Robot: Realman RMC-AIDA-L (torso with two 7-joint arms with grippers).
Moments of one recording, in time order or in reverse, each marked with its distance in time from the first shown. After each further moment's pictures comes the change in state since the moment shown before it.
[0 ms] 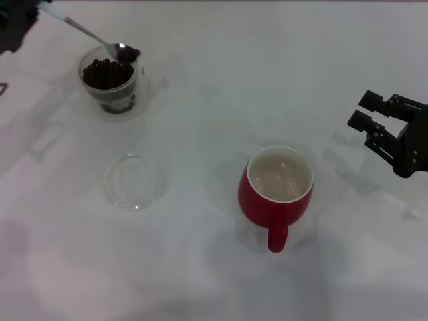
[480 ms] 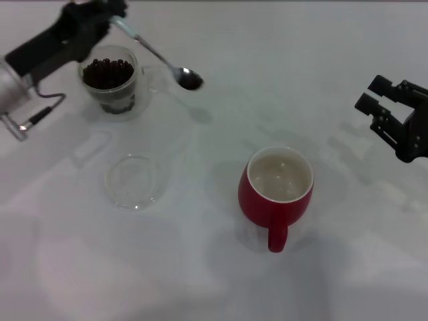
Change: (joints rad) left arm -0.053 -0.023 0.000 0.088 0.143 0.047 -0.027; right arm -0.005 0.012 0.000 -0.003 0.082 0.033 -0.029
